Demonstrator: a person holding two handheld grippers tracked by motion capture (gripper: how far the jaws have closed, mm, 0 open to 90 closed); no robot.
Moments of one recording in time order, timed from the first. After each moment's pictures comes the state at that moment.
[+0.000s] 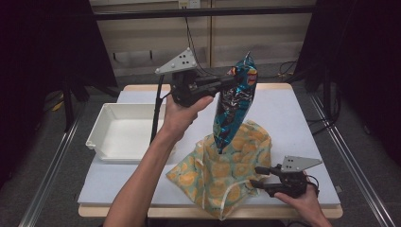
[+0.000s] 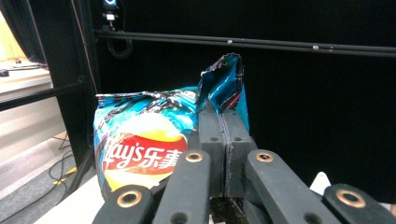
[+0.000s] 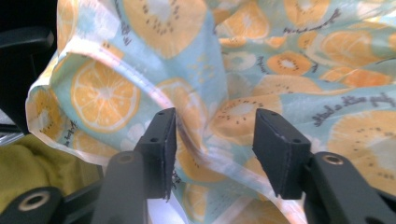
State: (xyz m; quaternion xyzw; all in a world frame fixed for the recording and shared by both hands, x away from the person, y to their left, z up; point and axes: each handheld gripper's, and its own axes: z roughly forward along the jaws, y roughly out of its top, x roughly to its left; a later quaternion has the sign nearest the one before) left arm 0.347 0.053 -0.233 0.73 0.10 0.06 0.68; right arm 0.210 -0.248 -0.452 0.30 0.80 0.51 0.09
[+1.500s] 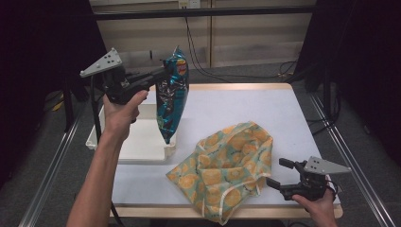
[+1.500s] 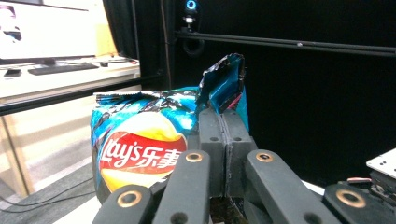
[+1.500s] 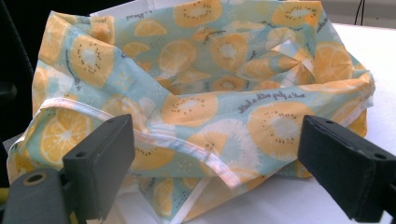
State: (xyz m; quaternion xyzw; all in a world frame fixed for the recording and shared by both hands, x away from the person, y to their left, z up) left arm 0.362 0.189 -0.235 0.70 0.21 0.14 0.67; right arm 0.191 -0.283 -0.445 0.38 0.73 0.54 0.16
